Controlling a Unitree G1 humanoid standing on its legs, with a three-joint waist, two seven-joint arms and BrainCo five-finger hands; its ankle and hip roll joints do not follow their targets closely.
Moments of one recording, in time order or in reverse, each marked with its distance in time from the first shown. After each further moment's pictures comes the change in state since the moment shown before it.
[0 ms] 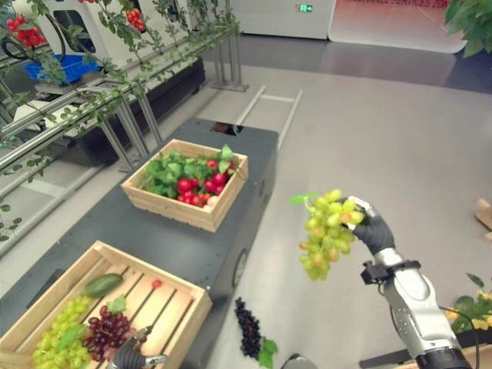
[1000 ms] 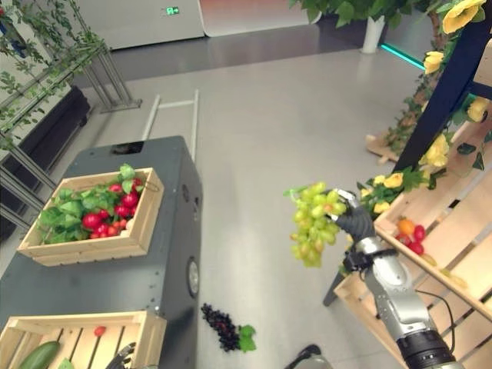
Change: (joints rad) left arm 0.002 -0.042 0.088 0.097 -0.031 0.042 0.090; right arm -0.149 0.023 0.117 0.037 -0.049 0.013 -0.075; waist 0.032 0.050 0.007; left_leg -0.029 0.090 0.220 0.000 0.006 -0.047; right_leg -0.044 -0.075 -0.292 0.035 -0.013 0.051
